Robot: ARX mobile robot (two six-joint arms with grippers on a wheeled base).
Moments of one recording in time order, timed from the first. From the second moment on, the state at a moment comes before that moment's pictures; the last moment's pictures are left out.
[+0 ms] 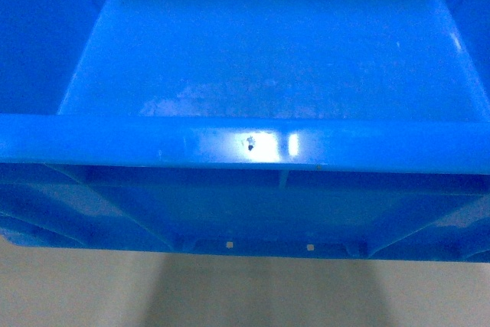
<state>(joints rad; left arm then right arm) -0.33 1.00 0.38 0.74 -0.41 0.06 0.37 0.88 0.44 0.33 0.45 0.05</state>
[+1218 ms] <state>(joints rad) -0.33 1.00 0.37 0.73 -0.41 0.06 0.37 0.88 0.44 0.32 0.45 0.05</state>
